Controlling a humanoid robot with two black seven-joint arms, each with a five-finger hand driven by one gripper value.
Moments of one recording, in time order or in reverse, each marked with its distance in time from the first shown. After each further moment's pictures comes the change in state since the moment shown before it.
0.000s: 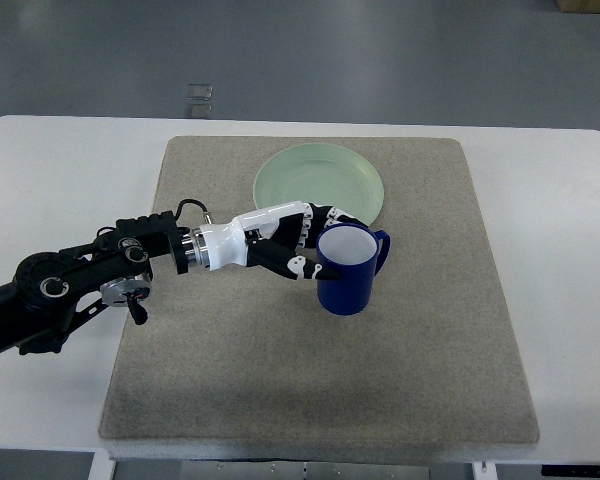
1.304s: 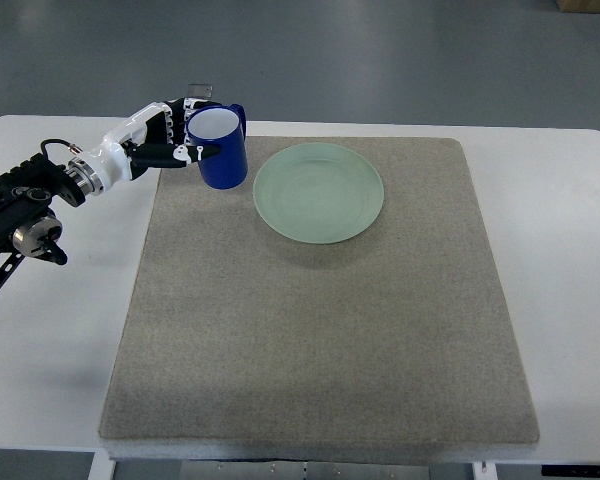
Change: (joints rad) left arm -0.015 0.104 -0.223 0.352 0.000 0.086 -0.095; right arm 0.000 0.000 0.000 0.000 0.000 0.000 0.000
